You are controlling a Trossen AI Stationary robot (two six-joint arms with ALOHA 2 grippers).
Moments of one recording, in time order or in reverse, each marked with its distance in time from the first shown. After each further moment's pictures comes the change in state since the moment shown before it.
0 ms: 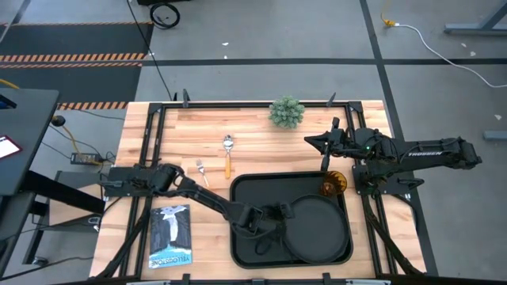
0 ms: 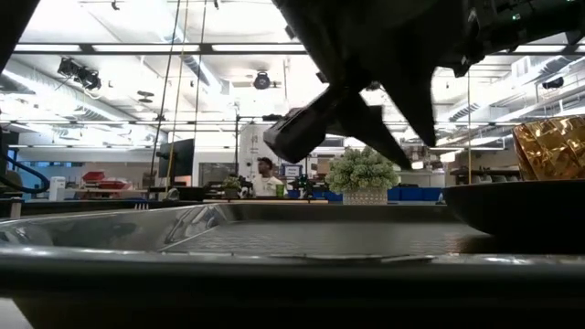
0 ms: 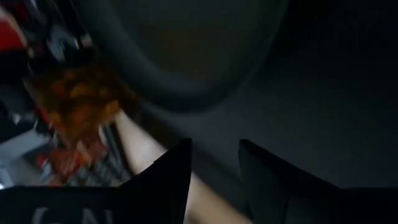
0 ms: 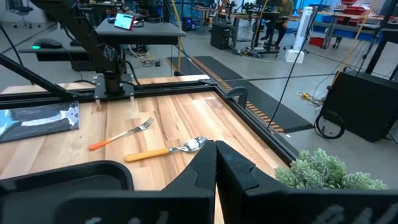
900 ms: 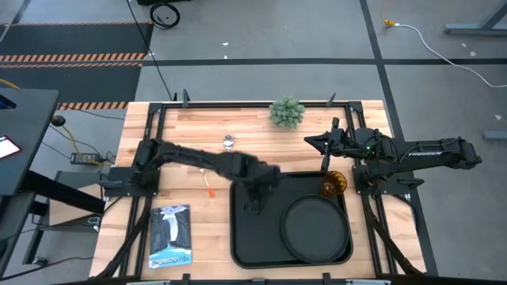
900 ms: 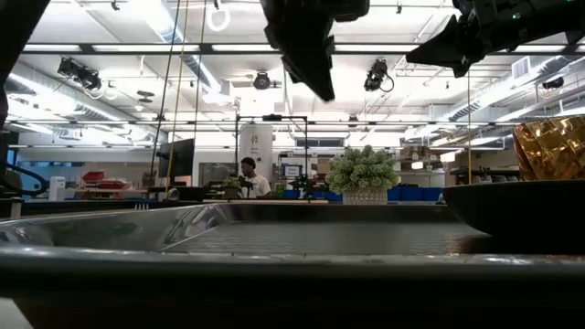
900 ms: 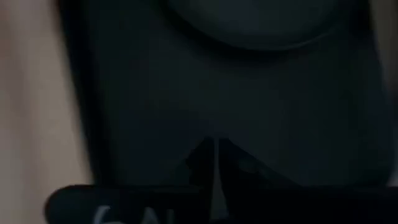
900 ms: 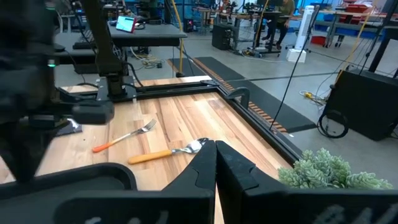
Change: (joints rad) left arm 0.277 -0.262 0.000 -0.425 0.795 -1.143; right arm 0.000 0.000 0.000 0.003 -0.007 0.016
